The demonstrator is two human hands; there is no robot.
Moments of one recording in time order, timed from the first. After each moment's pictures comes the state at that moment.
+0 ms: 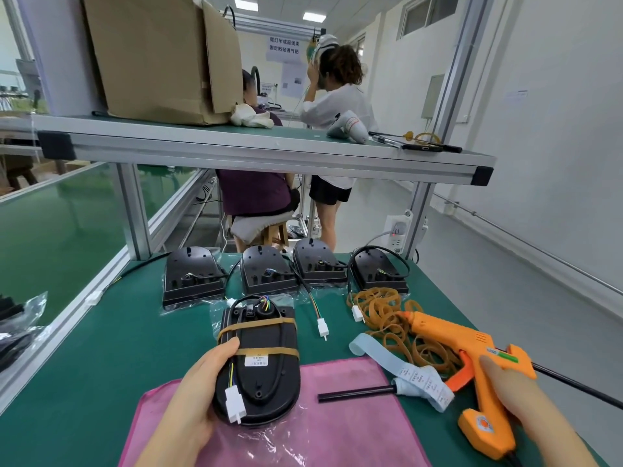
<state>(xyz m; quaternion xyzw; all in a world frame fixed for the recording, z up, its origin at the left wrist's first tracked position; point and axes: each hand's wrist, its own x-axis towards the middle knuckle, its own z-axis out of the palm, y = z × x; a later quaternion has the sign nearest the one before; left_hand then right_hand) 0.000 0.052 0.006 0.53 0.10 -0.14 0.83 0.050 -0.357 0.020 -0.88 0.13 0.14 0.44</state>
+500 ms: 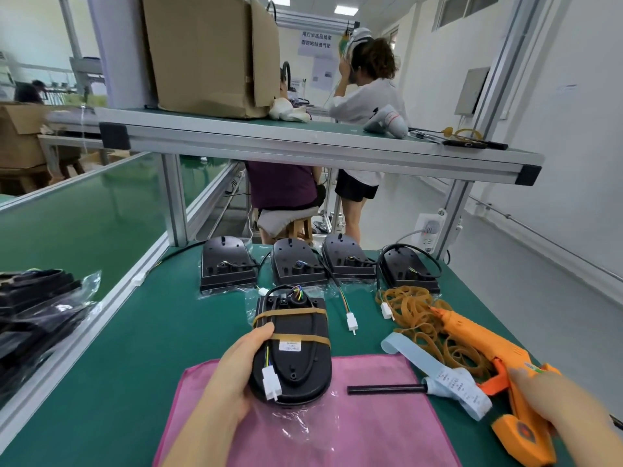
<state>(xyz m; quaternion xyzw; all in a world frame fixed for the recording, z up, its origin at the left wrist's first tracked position) -0.005 0.049 0.022 0.51 0.13 -0.16 0.83 0.052 -0.360 0.008 -0.80 0.16 0.07 0.58</state>
